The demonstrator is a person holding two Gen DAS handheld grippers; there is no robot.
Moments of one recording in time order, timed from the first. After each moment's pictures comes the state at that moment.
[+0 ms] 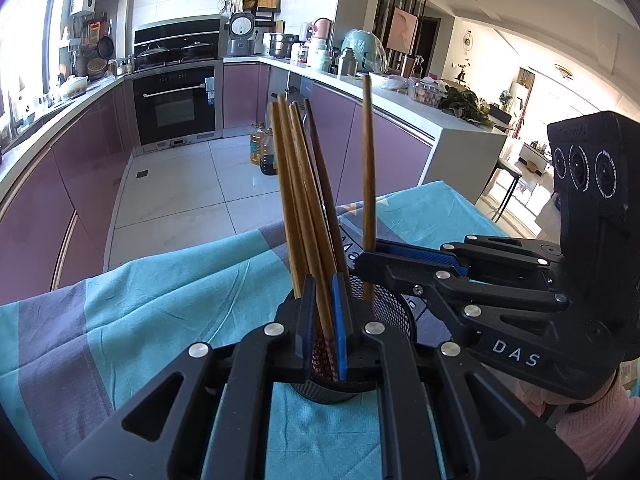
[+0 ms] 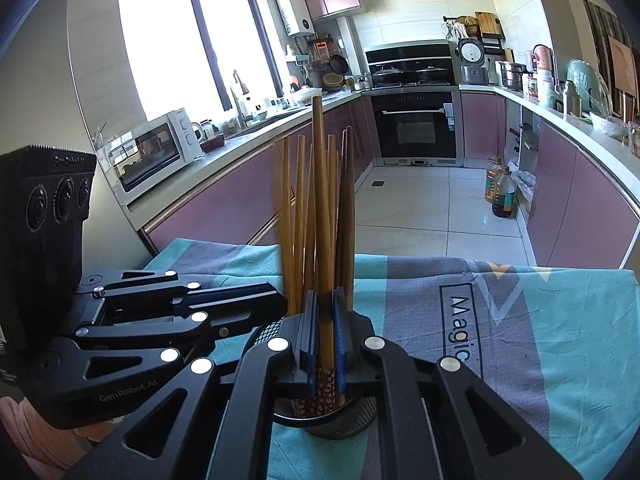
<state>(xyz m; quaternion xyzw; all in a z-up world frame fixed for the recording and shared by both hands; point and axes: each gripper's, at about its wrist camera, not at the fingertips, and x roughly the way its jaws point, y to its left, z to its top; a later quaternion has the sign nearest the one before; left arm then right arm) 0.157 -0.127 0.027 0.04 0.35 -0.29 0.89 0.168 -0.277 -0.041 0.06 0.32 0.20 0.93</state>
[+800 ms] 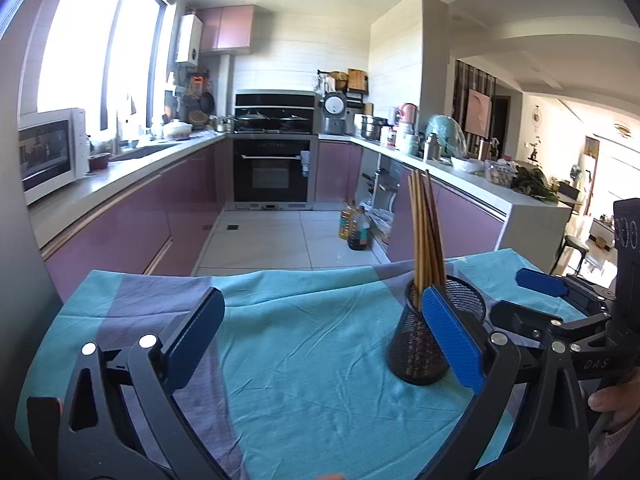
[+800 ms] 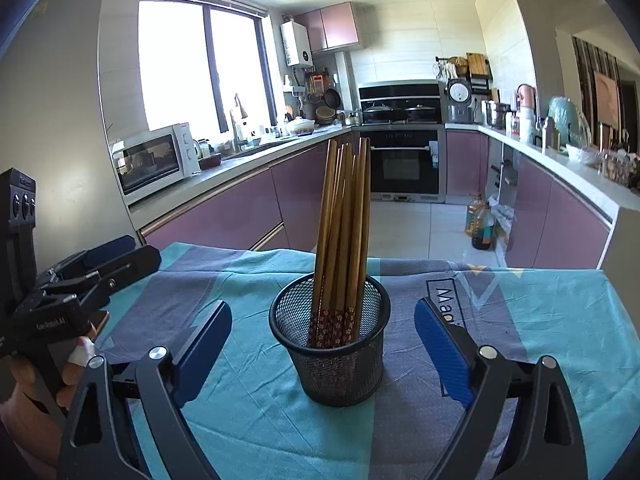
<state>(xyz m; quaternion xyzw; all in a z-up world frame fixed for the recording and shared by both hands) 0.061 -0.017 0.019 0.00 0.20 -0.12 0.97 0.091 -0.265 -0.050 0.03 0.24 0.16 0.96</state>
